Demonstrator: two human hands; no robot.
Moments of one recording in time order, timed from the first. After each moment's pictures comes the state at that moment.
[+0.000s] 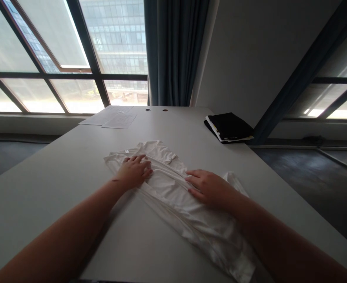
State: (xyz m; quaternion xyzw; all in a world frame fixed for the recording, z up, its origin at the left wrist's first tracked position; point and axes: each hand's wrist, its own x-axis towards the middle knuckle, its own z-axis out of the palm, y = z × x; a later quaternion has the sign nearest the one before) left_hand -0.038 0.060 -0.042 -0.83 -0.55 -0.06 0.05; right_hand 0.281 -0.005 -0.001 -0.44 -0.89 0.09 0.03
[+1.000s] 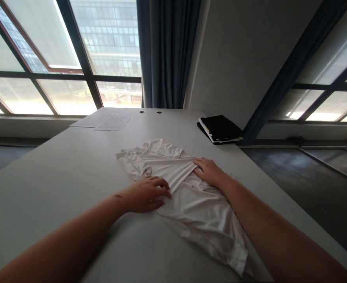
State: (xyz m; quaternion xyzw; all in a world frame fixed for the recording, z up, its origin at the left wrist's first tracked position) left_hand 0.005 0.009 -0.015 -0.96 -0.23 -0.08 -0.14; right_hand 0.342 0.079 -0.058 -0.60 -0.80 0.04 0.09
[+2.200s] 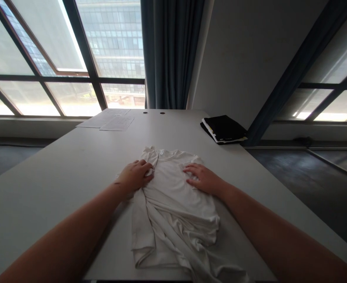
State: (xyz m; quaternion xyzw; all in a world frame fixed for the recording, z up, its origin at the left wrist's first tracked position) left_hand -0.029 0.050 -0.027 -0.86 -0.51 -0.08 0.01; right_hand 0.298 0.045 -0.045 -0.46 -0.86 0.13 0.20
